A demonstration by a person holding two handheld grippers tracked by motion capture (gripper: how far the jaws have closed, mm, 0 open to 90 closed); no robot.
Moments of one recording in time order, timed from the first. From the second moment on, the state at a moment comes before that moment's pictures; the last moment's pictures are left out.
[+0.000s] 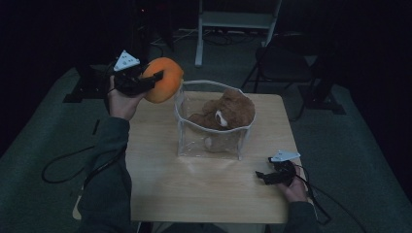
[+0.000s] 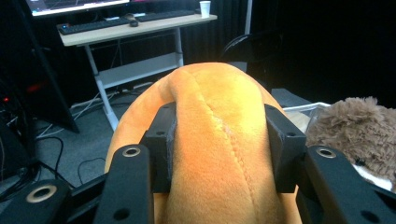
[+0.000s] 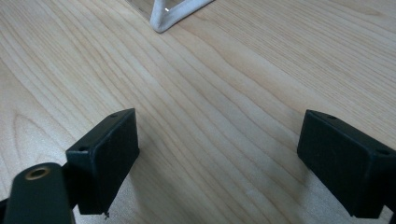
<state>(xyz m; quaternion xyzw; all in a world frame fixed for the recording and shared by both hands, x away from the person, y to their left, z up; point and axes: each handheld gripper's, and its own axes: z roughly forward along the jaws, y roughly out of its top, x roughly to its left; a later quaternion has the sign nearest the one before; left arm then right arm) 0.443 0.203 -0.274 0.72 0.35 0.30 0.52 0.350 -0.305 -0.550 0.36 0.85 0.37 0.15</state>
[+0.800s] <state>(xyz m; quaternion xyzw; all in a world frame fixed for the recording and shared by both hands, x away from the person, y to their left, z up) 0.449 0.184 -0.272 0.73 0.33 0.29 0.52 0.350 -0.305 -0.550 0.36 0.85 0.36 0.15</state>
